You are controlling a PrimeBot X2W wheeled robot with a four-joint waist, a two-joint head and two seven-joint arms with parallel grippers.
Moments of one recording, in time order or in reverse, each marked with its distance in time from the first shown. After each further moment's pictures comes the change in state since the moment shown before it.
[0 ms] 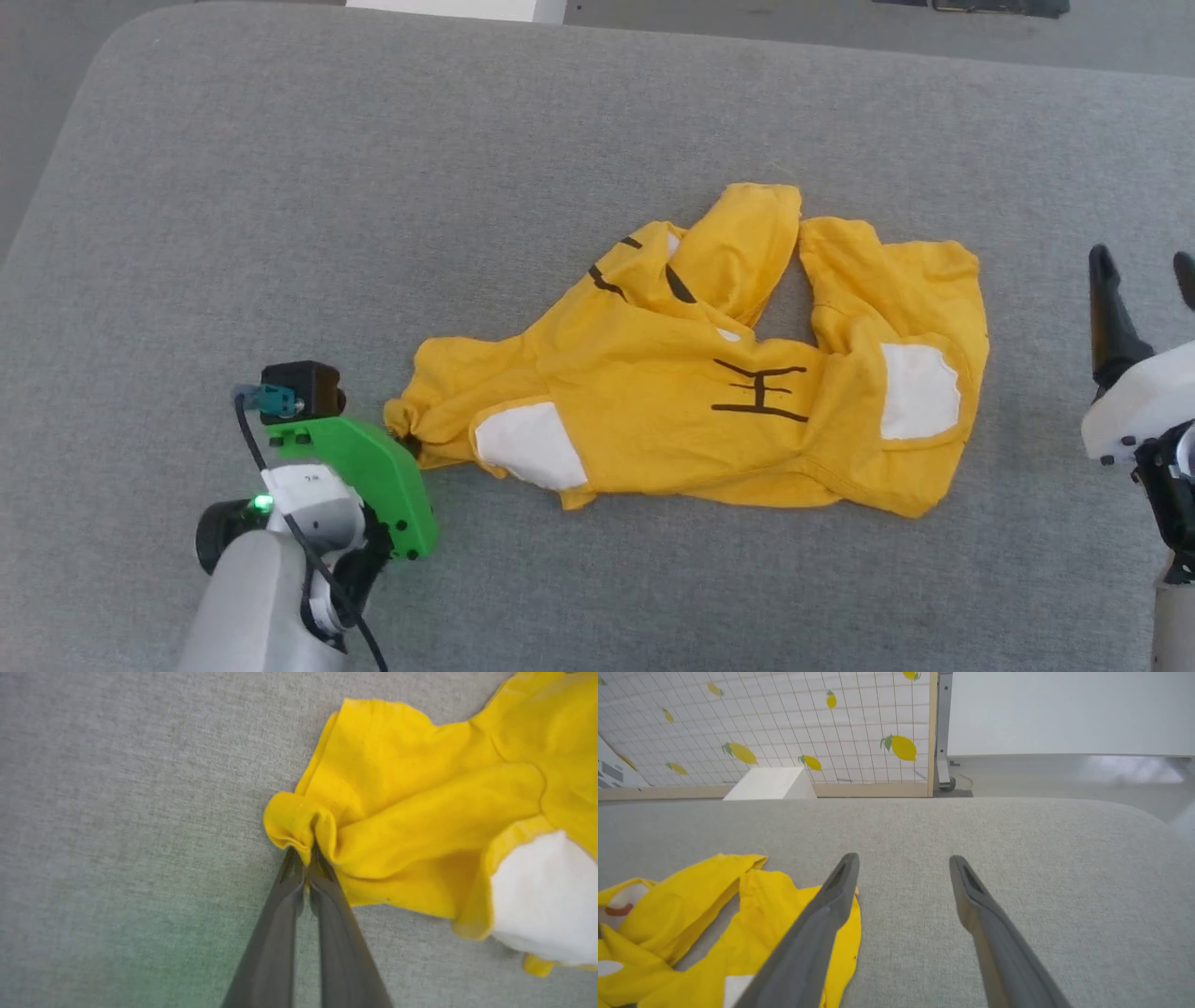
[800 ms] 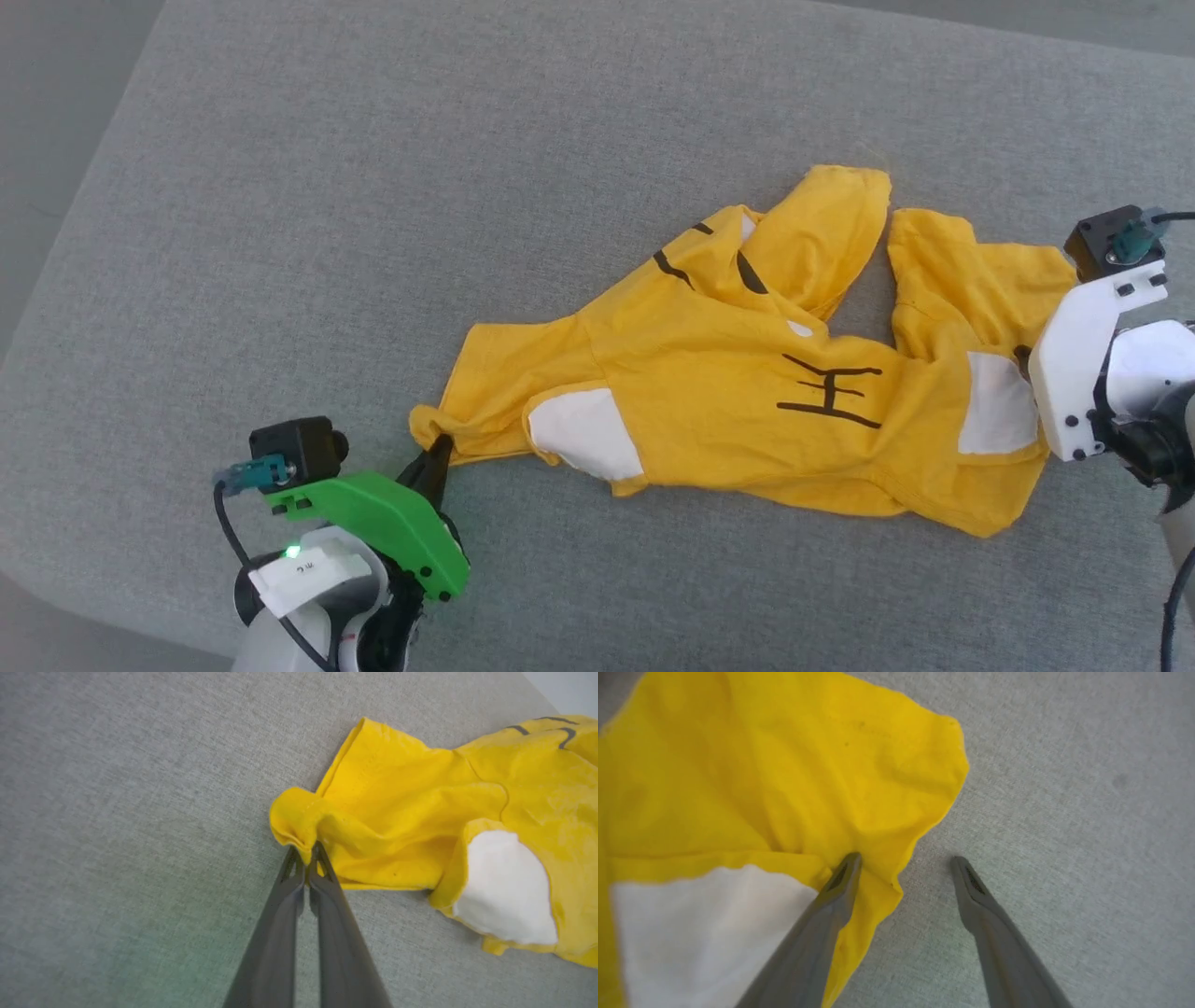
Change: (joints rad) left arm 0.159 -0.069 -0.007 -0.204 -0.119 0.070 -0.181; right arm -0.174 -0.293 0.402 0.244 0.047 -0.003 0.607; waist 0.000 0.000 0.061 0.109
